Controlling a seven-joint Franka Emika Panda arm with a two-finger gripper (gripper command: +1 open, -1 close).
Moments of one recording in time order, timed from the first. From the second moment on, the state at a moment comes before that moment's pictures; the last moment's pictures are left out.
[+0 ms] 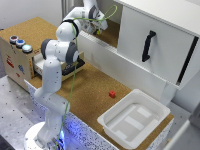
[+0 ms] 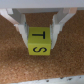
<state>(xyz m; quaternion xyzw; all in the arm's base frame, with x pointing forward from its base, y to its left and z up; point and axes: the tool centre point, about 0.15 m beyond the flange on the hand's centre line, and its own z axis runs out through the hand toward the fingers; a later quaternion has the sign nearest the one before) 0.684 0.187 0.475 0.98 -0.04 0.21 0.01</state>
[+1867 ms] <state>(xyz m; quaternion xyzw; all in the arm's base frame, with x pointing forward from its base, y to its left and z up) 0.477 0.248 0.495 0.99 0.03 0.12 0.01</state>
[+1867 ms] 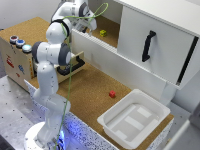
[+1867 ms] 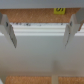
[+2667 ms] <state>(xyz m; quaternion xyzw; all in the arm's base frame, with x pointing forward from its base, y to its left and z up) 0.363 0.249 0.464 0.98 0.18 0.08 0.00</state>
